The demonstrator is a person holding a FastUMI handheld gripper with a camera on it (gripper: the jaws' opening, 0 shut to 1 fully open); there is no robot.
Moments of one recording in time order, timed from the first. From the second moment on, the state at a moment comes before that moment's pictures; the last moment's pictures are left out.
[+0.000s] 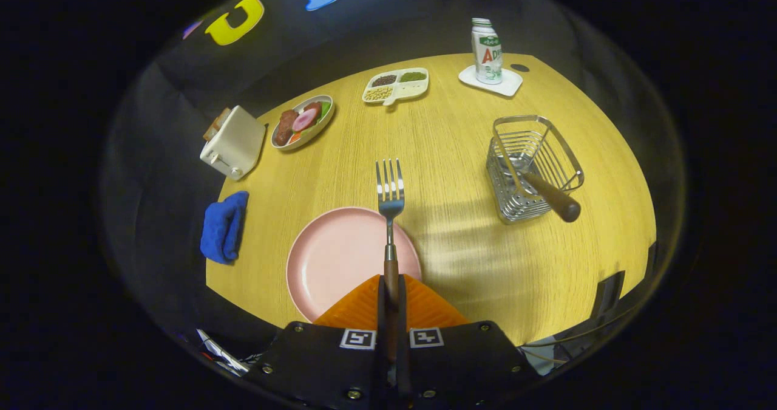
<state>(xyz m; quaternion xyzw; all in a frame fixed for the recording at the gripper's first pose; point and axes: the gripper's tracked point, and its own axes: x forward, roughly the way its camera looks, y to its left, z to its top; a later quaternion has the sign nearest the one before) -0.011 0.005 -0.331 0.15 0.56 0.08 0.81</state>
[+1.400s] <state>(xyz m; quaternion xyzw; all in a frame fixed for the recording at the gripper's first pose) 0.006 -0.095 -0.314 0.24 0.56 -0.02 0.79</state>
